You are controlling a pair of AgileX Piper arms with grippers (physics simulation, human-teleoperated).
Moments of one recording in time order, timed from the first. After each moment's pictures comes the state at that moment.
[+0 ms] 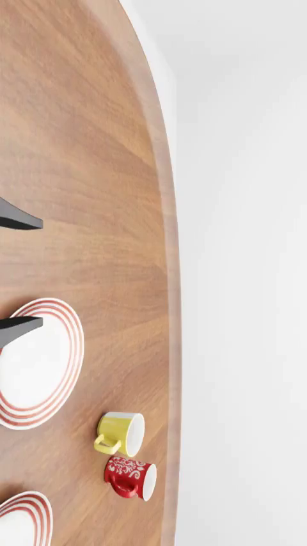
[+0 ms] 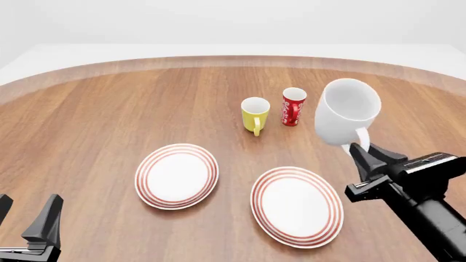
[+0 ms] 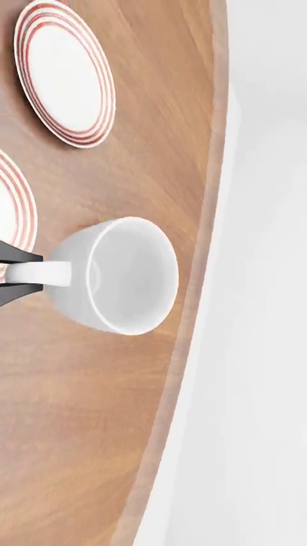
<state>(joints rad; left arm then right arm) 0.00 0.01 0.00 0.00 0.00 0.28 0.89 -0.23 -0.51 -0.08</state>
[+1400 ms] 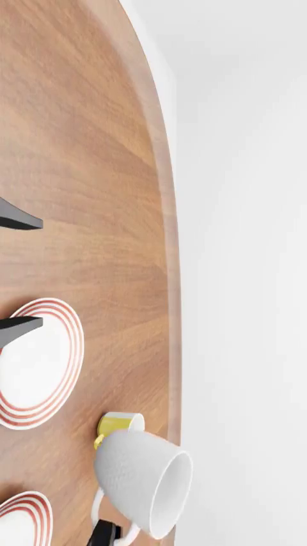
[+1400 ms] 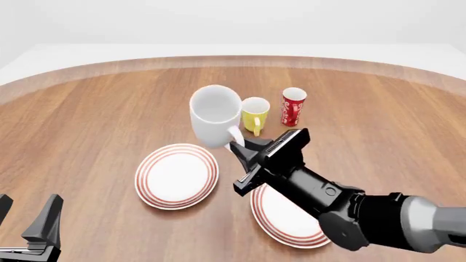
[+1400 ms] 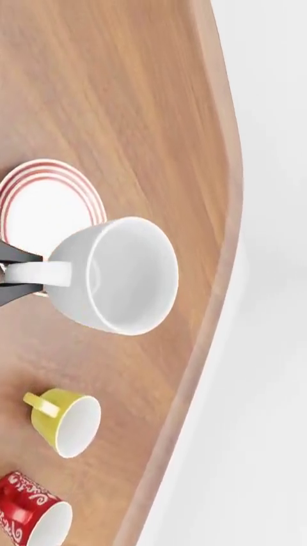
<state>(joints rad) 0.00 0.01 0.00 0.00 0.00 0.75 1.52 -0.60 -0.74 -0.07</state>
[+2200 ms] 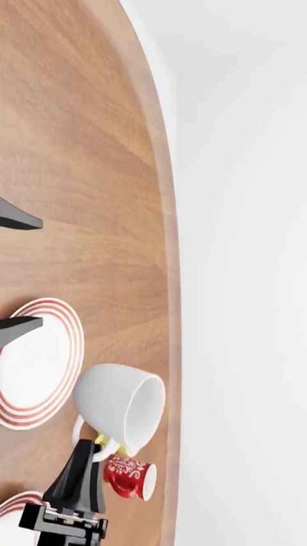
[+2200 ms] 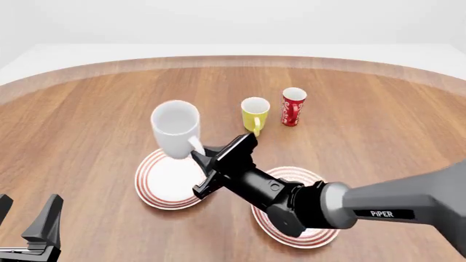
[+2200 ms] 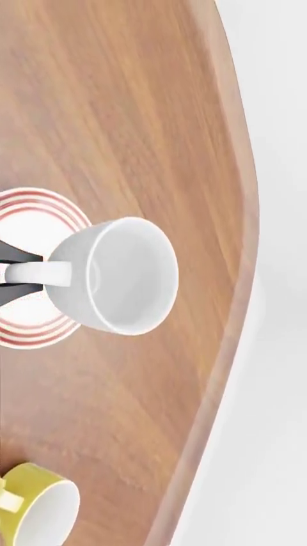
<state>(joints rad) 0.00 0.01 0.00 0.00 0.00 0.84 1.82 -0.83 -0.76 -0.04</state>
